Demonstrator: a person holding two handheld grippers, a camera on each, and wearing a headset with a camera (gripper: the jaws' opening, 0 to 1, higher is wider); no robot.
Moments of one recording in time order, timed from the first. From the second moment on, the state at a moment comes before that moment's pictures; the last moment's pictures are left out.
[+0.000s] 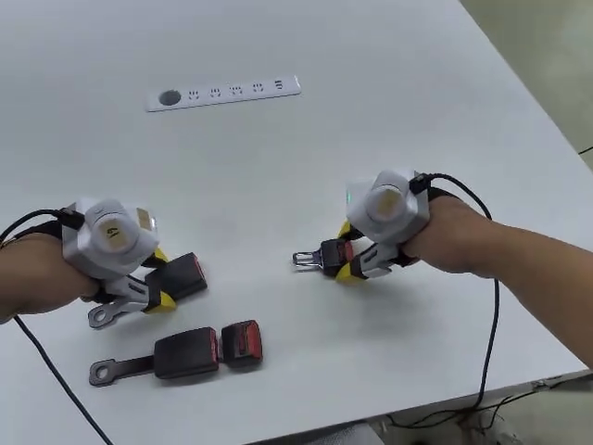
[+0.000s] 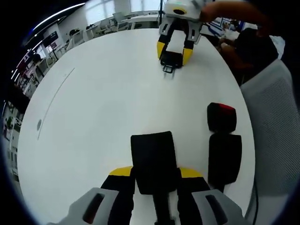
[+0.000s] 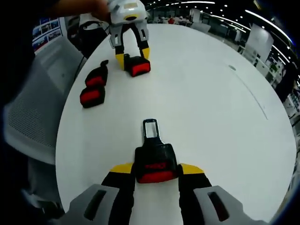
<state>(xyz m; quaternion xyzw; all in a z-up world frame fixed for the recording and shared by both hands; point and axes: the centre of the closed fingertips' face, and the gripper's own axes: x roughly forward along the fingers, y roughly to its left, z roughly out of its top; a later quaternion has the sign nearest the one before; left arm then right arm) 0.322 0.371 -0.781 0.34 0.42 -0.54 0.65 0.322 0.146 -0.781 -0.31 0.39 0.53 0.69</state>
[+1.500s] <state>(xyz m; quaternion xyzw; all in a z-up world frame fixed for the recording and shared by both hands) 0.320 0.366 -0.784 0.36 0.40 -0.57 0.62 0.316 0.274 -0.782 -0.32 0.37 0.54 0.68</state>
